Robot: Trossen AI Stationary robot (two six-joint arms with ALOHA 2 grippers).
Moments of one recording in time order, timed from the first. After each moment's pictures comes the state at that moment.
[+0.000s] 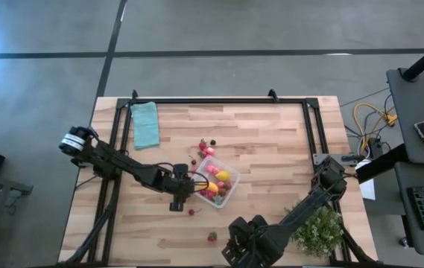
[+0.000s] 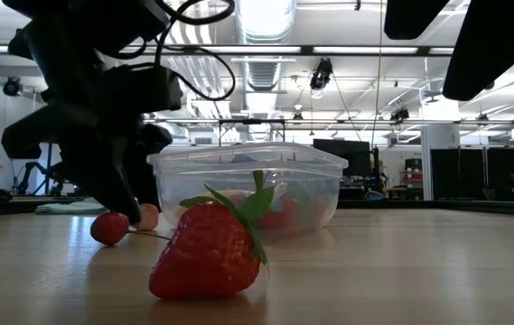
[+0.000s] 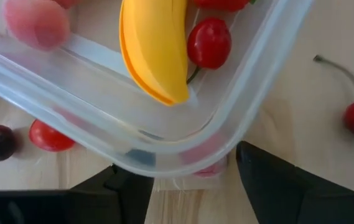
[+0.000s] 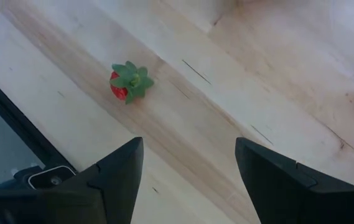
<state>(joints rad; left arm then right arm) -0.31 1.60 0.78 -0.23 -0.21 -0.18 0.73 2.20 1.90 -1.07 0.40 1.57</state>
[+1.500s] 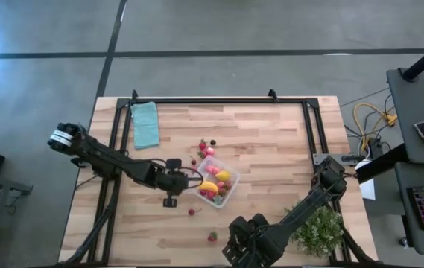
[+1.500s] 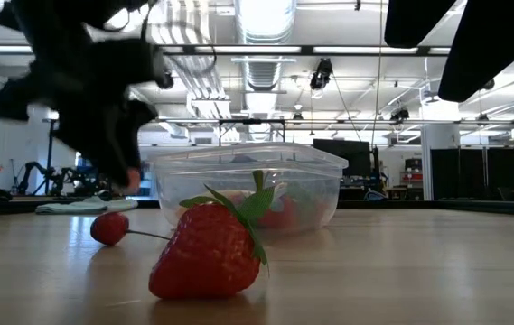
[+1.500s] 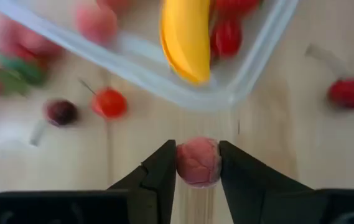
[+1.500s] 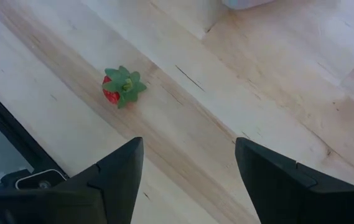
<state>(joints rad) -0.31 1.43 0.78 -0.41 -0.25 -0.18 0.72 2.20 1.90 -1.10 0.42 1.55</state>
